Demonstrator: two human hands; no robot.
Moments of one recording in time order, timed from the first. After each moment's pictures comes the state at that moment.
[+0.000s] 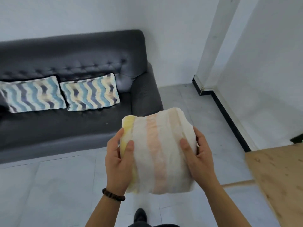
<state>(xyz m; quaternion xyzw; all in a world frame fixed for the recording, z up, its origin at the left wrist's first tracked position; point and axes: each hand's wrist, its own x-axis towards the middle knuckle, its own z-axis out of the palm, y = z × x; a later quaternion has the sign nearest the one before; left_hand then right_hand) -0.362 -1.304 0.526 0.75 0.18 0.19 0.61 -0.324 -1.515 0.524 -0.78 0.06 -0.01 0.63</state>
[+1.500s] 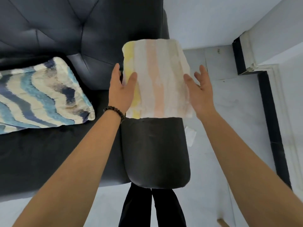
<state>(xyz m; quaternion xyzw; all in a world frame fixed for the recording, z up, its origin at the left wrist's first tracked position) 0.496 -1.113 0.183 0.75 0.29 -0.03 0.59 0.522 -1.328 0.191 -0.80 0.19 0.12 0.55</state>
